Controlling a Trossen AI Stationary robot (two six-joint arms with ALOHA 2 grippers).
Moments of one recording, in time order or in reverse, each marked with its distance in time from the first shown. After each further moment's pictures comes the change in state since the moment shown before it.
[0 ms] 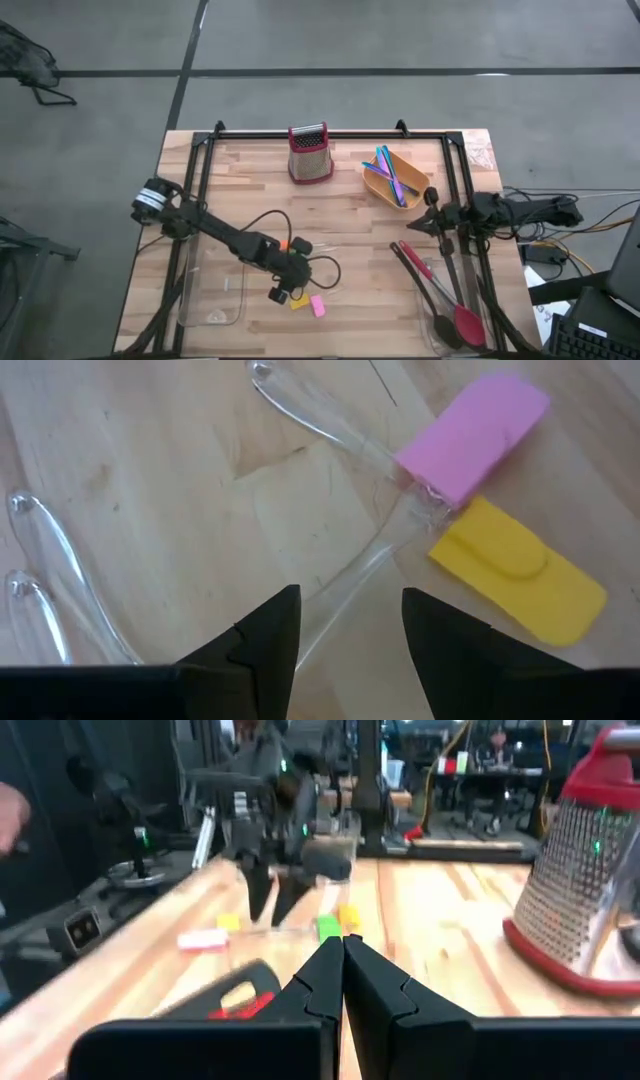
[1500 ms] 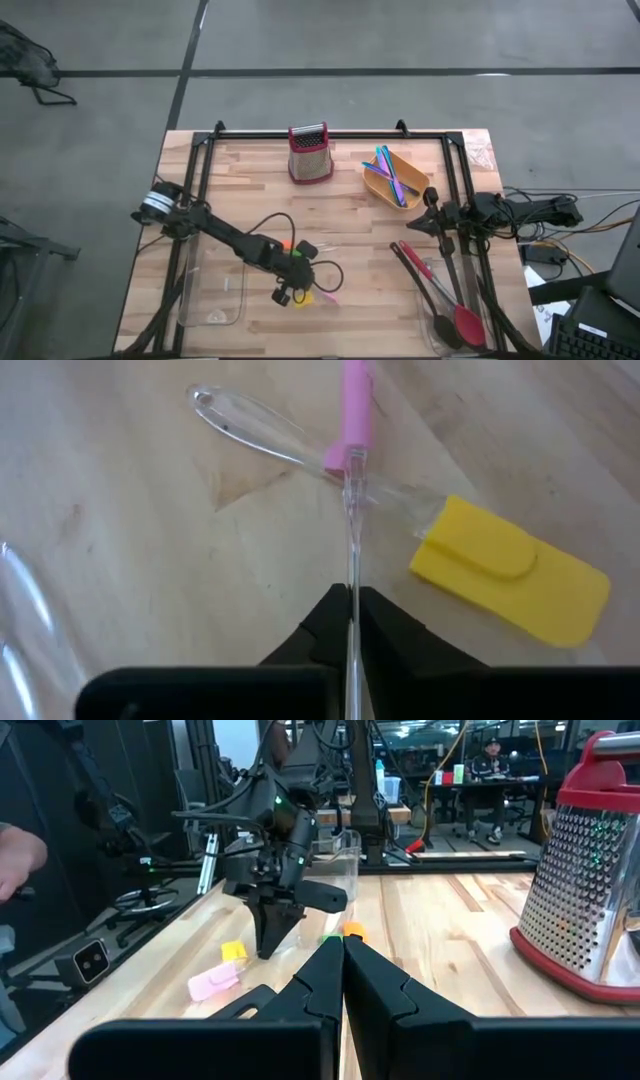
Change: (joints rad) left arm 0.008 0.066 0.009 0.077 0.015 0.067; right arm 0.000 0.005 -0.021 0.070 0.005 0.059
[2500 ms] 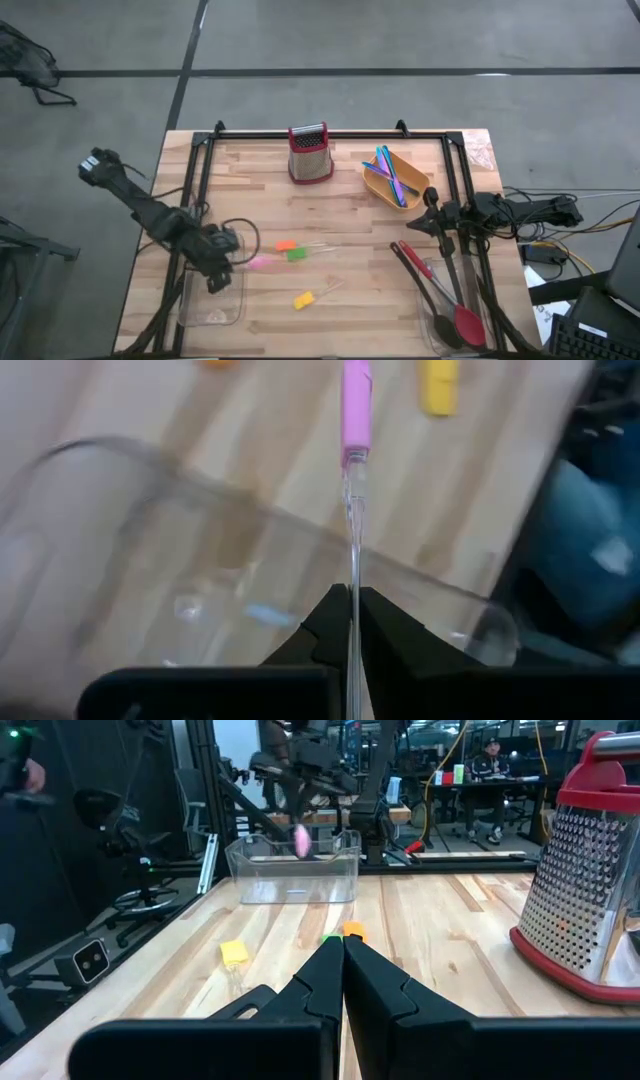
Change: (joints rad) left arm -0.273 -0.783 -0.010 -0.963 -0.047 -1.305; right arm 0.000 0.000 0.000 -0.001 0.000 -0.001
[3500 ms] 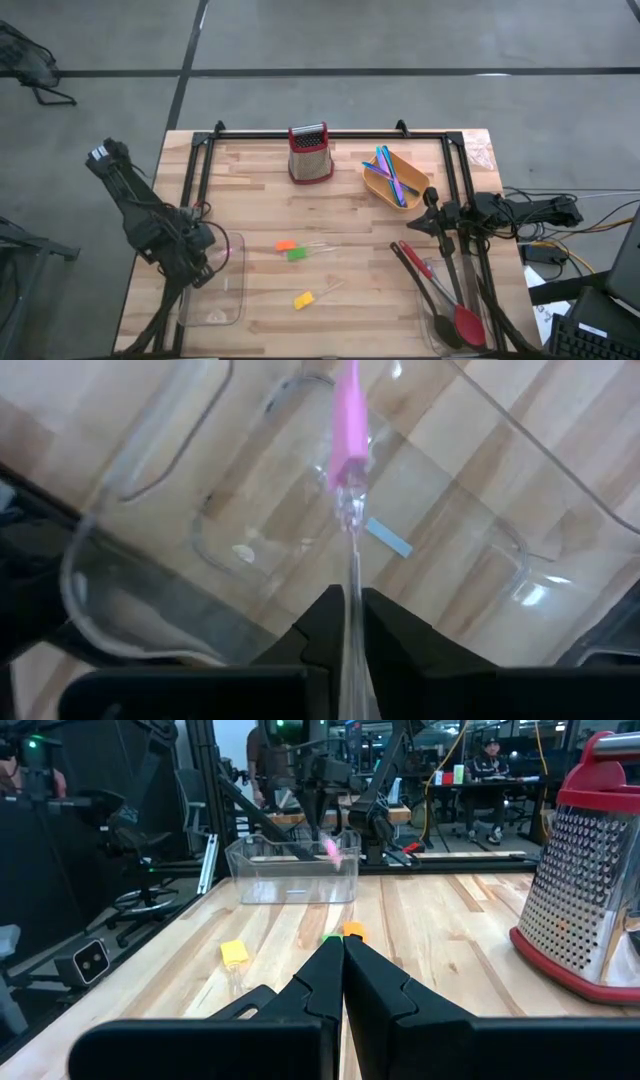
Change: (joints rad) left arm -0.267 -0.068 -0.072 -0.265 -0.077 -0.446; right arm 0.000 0.000 0.000 0.000 0.000 0.000
